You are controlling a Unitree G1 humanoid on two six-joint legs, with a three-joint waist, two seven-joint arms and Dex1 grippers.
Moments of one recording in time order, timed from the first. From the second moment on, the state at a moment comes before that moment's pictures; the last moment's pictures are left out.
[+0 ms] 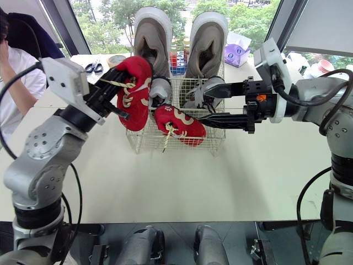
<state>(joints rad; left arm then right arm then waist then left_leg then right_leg) -0.54 0.41 0.08 -0.66 -0.49 0.66 -0.16 -0.83 -0.96 -0.11 -0.24 0.88 0.98 1.10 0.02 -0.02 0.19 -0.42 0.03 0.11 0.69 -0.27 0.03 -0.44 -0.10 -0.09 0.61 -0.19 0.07</state>
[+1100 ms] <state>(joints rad) -0.34 0.33 0.03 -0.71 -0.30 0.56 -0.08 -0.72 -0.95 -0.18 -0.30 0.93 0.98 1.00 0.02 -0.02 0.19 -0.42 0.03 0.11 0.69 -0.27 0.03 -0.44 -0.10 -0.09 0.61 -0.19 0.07</state>
